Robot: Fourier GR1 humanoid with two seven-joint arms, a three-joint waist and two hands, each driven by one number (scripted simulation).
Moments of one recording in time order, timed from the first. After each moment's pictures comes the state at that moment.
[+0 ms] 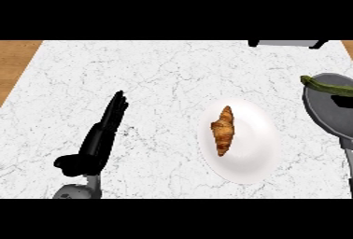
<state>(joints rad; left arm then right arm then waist) -0.06 0.05 -0.16 -1.56 0.01 0.02 -0.11 -0.73 -0.57 -0.57 -0.34 0.74 -0.52 0.13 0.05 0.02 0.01</state>
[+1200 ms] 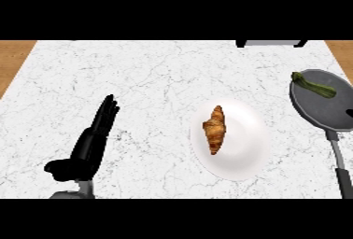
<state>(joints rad) -0.01 0.06 -0.13 -1.59 0.01 0.03 -0.09 -0.51 -0.54 -0.87 -0.50 0.22 -0.17 -0.45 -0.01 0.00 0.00</state>
